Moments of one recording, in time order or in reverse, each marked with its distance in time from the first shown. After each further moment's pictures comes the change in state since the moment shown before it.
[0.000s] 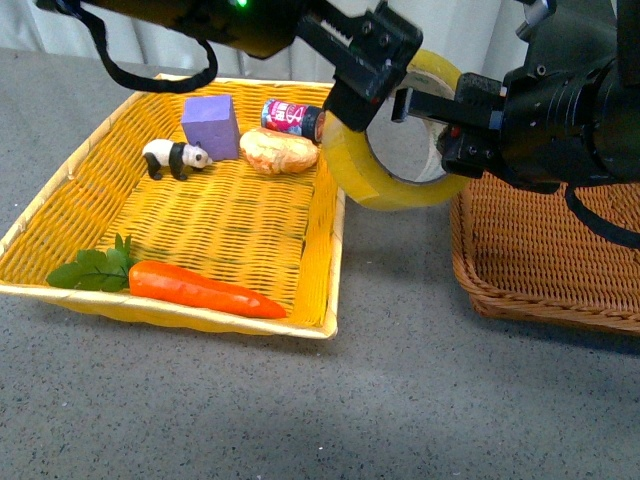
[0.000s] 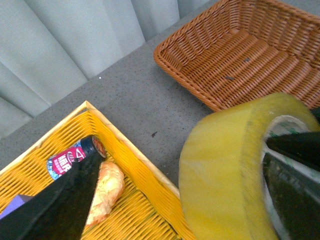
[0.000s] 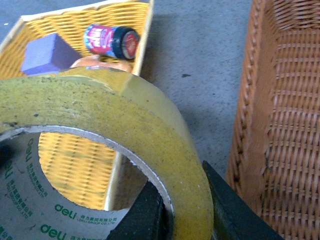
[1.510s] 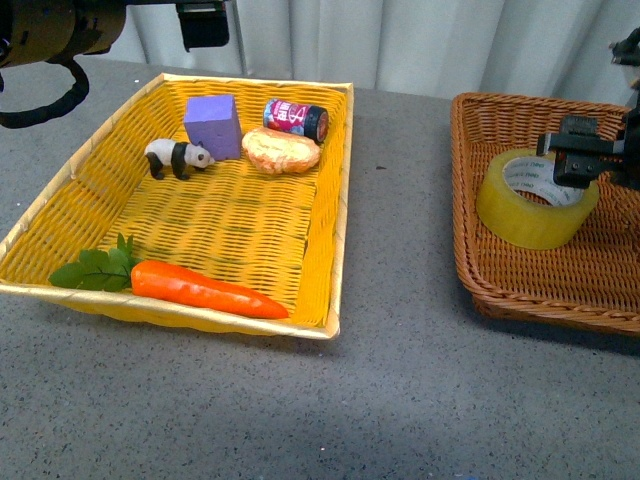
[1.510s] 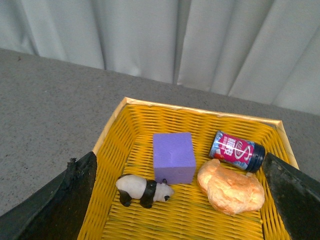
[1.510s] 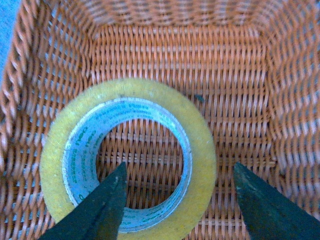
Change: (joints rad) left arm 0.126 -0.018 -0.215 0.381 -0.616 -0.510; right arm -0.325 0.218 0.213 -0.155 0.007 -0.252
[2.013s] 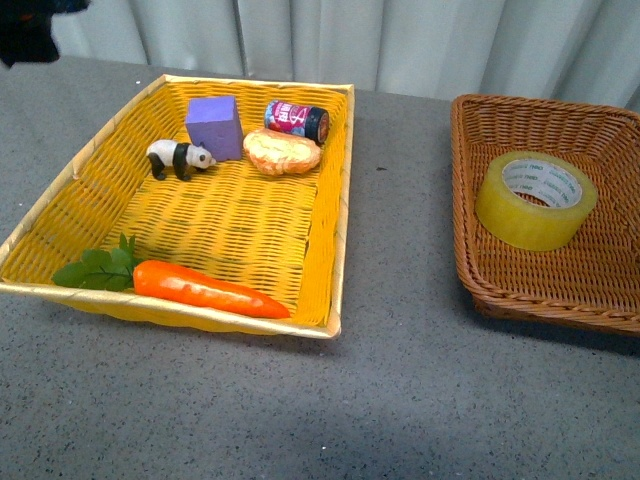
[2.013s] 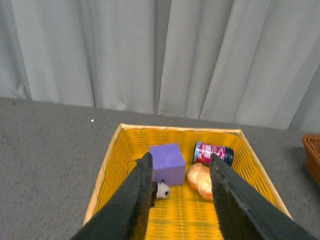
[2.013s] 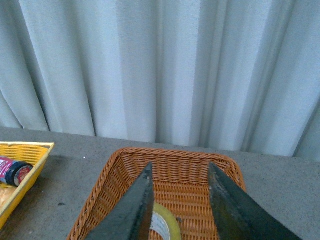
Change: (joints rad) left arm 0.106 -0.237 -0.439 0.434 0.258 0.090; right arm -0.022 -0.346 -0.600 1.025 -0.054 -0.122
